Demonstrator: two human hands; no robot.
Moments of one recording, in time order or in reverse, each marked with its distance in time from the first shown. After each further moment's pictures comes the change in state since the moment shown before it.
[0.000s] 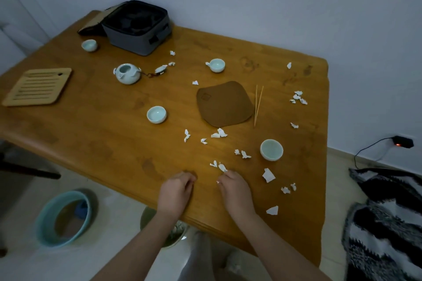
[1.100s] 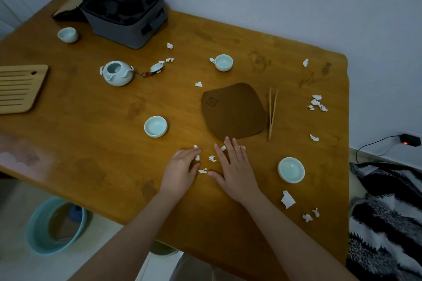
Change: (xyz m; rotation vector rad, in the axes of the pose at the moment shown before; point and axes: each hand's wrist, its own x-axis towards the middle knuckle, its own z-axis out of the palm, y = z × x) left_hand 0.116 -0.026 -0.014 -0.080 -0.059 0.090; right_hand 0.117 0.012 0.020 -0.300 -0.046 -0.142
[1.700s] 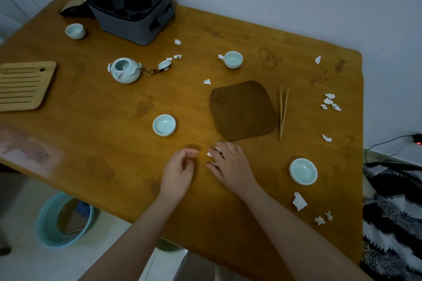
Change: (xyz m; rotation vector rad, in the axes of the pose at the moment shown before) left_hand -0.012 -0.002 -0.023 -0.426 0.058 -0.313; right_hand 0.029 -0.018 0.009 -0.095 0.338 -0.263
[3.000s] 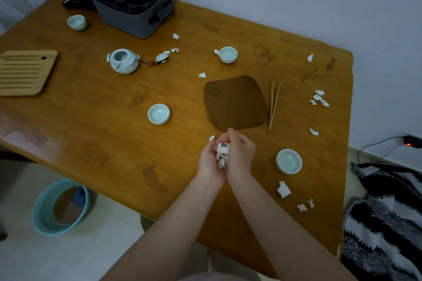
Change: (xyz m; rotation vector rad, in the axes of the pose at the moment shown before) left_hand -0.023 0.095 0.072 -1.480 -0.160 -0.893; right_hand 0.017 -0.030 -0.093 1.513 0.363 1.285
